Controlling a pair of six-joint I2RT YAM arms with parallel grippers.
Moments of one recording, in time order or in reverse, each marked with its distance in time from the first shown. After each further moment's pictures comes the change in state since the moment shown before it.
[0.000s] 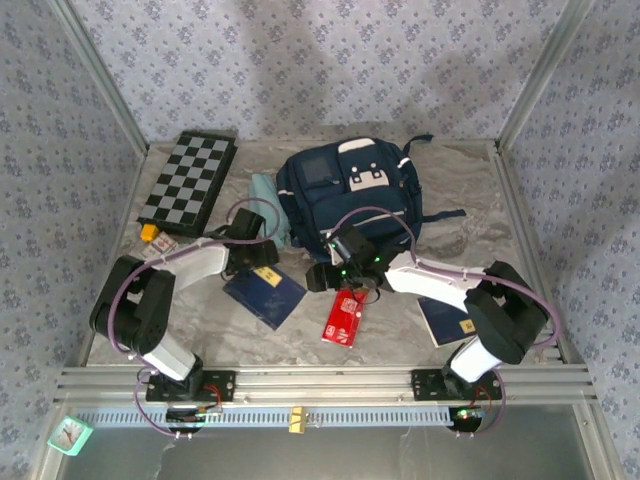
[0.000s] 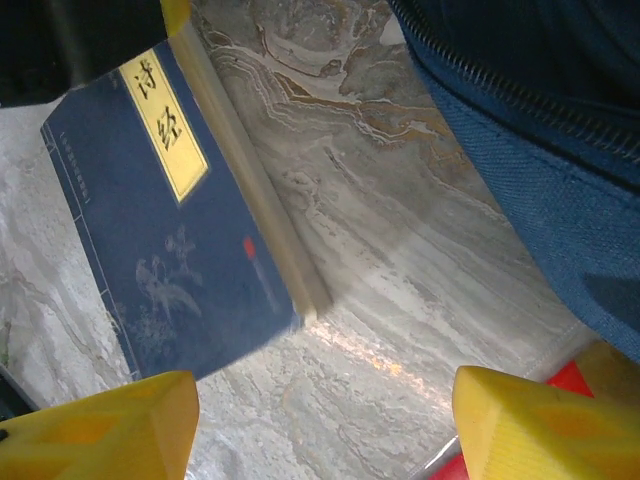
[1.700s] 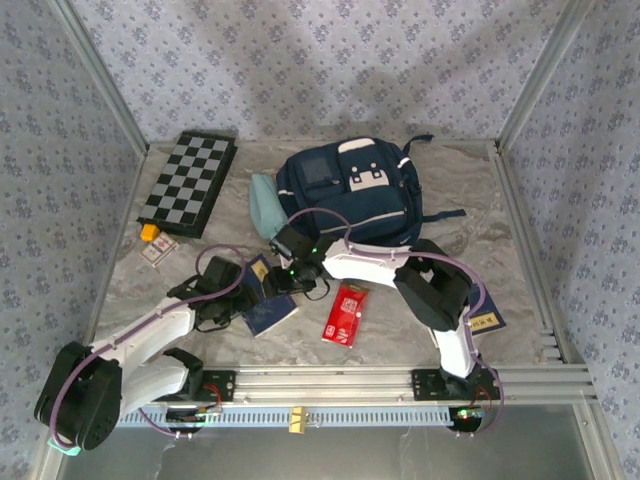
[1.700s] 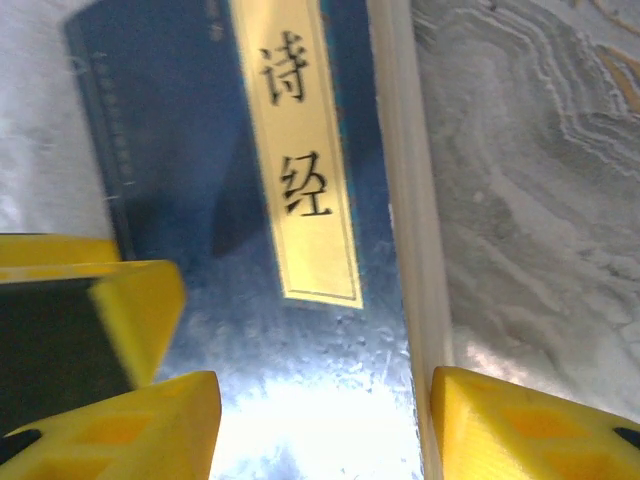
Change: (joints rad) left arm -0.014 -0.529 -0.454 -0.079 0.138 -0.330; right arm 0.159 0.412 0.468 -0.171 -0.059 0.065
